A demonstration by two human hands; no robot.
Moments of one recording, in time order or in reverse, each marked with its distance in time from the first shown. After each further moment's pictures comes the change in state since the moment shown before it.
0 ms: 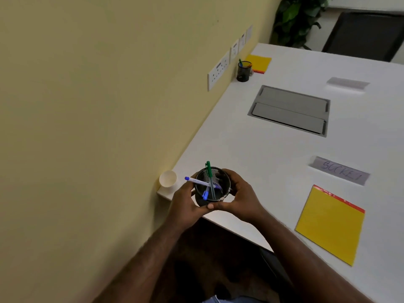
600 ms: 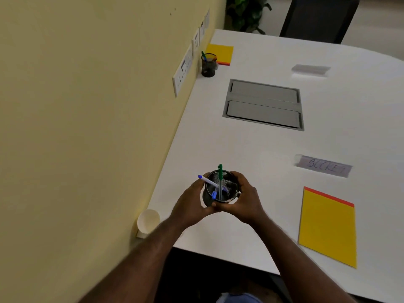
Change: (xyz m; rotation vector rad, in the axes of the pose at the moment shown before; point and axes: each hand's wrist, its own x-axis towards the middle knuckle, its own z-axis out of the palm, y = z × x) left_hand 0.163 -0.060 0.029 0.102 -0.430 0.072; right_hand 0.097 0.059 -0.017 -0.147 0.353 0.143
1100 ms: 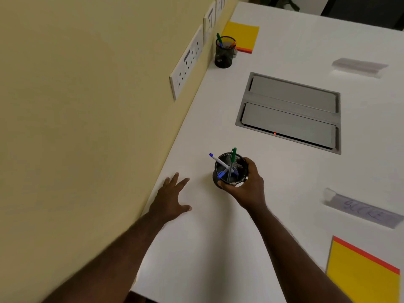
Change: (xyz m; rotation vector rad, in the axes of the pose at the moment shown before) left_hand 0.146 -0.120 -0.026 0.419 -0.122 -0.366; right_hand 0.191 0.078 0.007 -0.009 0.135 0.112
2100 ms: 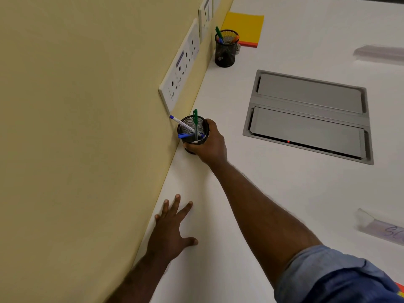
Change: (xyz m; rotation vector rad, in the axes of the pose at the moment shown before) left_hand 0.032 -0.014 0.017 0.075 -0.036 -0.060; right_hand 0.181 -0.032 0.126 0.083 -0.081 -0.033
